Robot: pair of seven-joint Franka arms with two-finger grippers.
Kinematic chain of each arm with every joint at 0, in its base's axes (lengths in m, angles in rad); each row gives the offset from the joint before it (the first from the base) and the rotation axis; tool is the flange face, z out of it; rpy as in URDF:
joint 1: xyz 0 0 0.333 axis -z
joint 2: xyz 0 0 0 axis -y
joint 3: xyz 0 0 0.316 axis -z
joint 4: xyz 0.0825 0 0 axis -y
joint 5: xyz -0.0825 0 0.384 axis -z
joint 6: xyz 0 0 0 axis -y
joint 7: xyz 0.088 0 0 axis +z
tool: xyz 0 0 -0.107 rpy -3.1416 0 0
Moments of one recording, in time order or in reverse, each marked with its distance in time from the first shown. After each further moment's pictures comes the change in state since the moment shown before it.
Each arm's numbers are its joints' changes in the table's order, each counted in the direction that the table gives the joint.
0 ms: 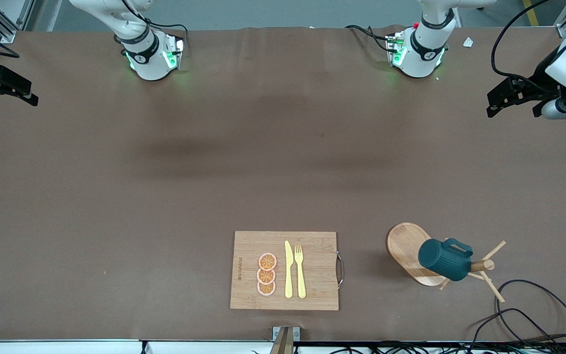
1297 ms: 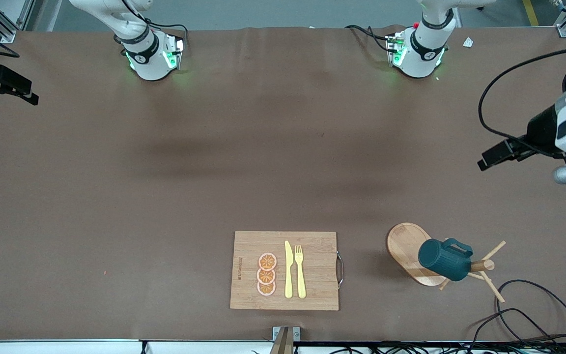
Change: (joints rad) left arm -0.036 -0.220 -0.005 0.103 0.113 0.190 0.283; right arm 0.000 0.000 0.002 -0.001 0.000 -0.009 0.000
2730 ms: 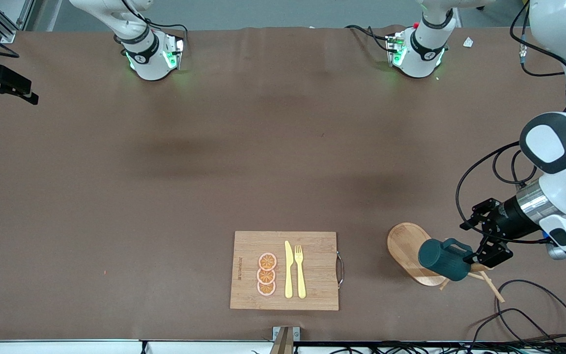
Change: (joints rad) left arm -0.024 -0.318 0.001 0.001 0.304 0.518 0.668; right arm 0.003 0.000 0.002 -0.003 0.000 -0.007 0.000
